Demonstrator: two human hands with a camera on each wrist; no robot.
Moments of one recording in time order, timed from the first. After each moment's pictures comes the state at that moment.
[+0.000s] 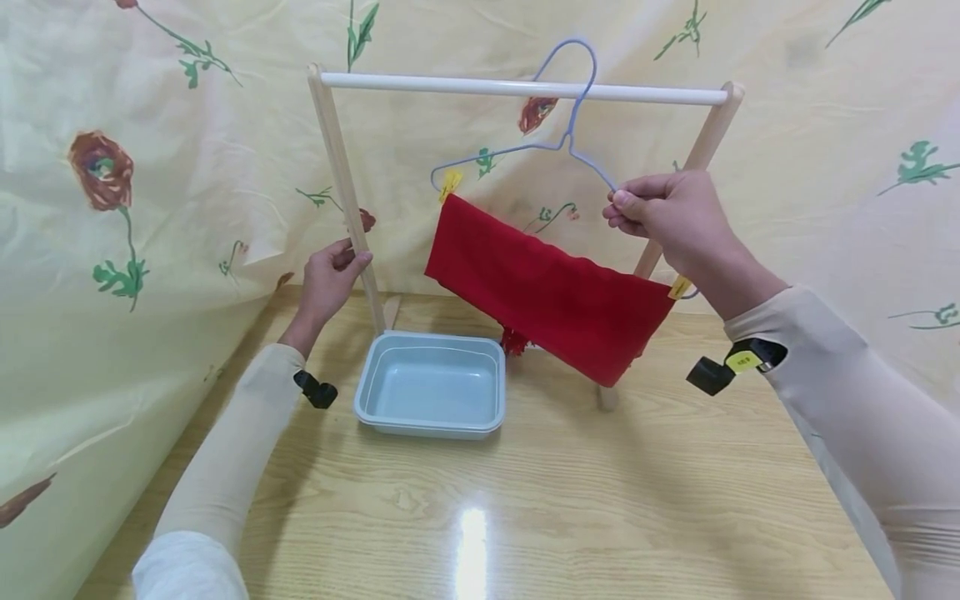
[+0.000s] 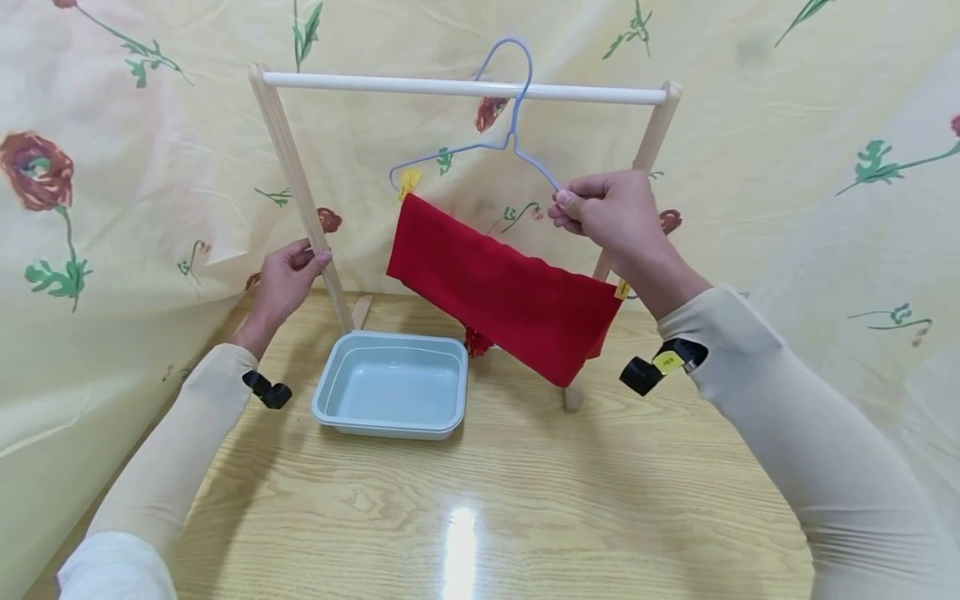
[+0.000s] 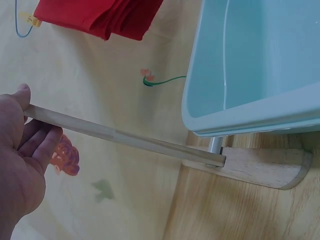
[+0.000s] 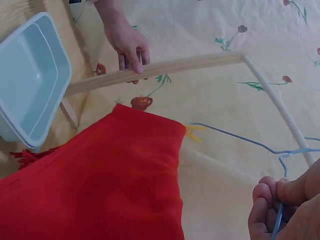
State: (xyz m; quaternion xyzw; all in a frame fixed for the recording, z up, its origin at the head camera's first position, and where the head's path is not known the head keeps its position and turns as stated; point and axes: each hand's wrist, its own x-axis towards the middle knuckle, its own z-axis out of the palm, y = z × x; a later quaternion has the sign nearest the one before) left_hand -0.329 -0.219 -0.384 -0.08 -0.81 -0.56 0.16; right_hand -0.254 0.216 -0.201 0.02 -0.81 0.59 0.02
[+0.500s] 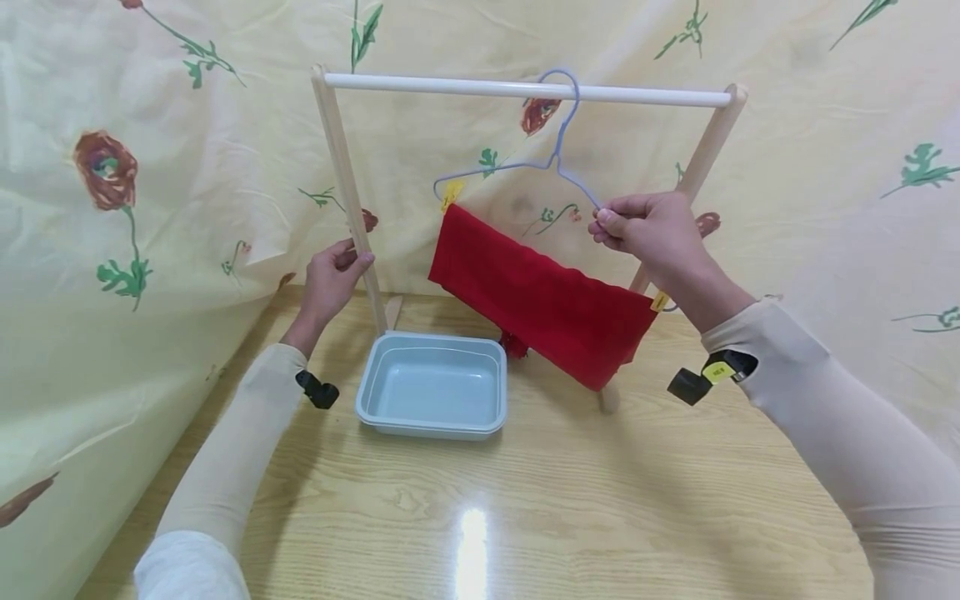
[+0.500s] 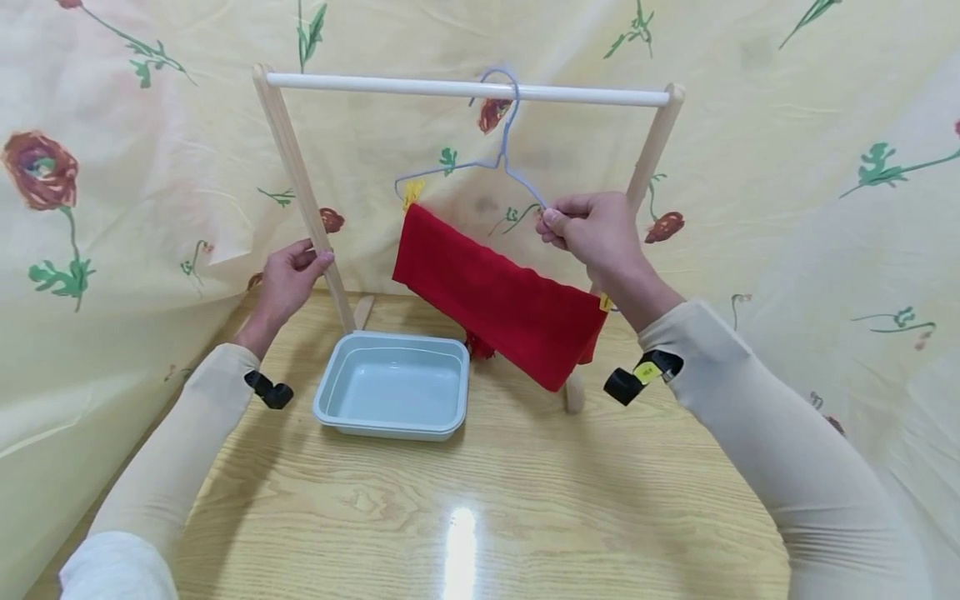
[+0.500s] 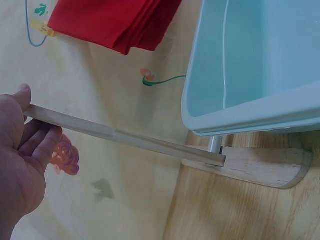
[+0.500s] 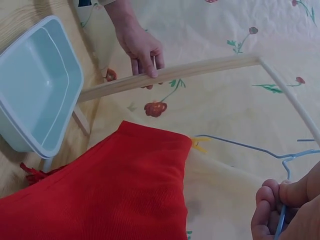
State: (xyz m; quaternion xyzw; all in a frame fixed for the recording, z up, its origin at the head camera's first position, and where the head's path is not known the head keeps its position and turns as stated) left_hand -0.331 -0.220 -0.386 -0.09 -0.81 -0.55 0.17; right_hand -0.260 0.205 -0.221 -0.01 -0.81 0.59 0.01
